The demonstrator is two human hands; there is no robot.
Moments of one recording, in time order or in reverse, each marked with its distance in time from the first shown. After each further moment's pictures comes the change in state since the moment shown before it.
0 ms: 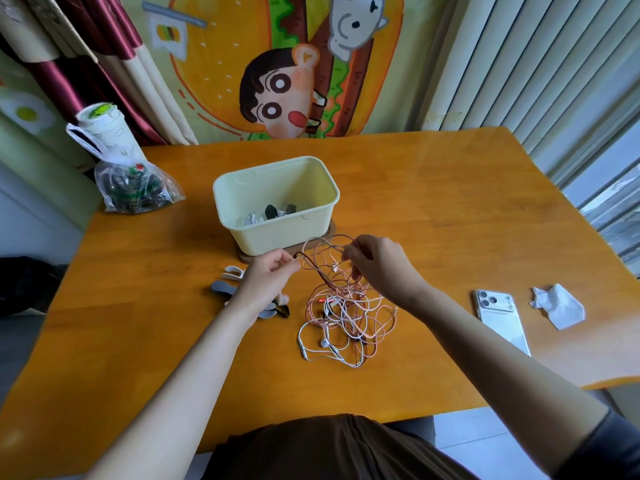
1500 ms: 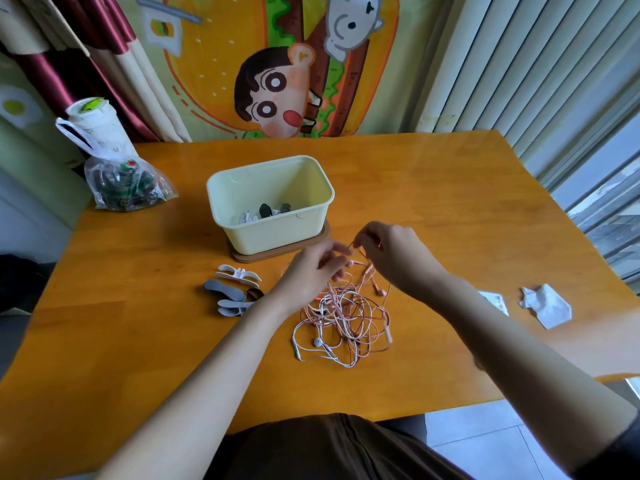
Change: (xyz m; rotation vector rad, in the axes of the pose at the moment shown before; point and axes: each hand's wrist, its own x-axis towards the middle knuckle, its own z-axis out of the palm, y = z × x) left_hand 0.007 0.019 0.046 -0.023 -0.293 0.322; right_hand -0.003 -0.005 -0.031 -0.307 0.045 -0.080
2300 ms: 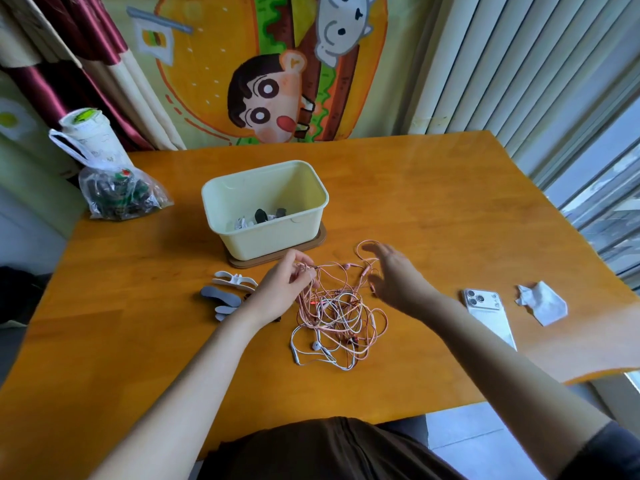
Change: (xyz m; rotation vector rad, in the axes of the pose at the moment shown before) left_hand -0.016 -0.019 -0.023 0.093 0.015 -0.183; right_hand -0.011 0.039 0.032 0.020 -0.163 0.140
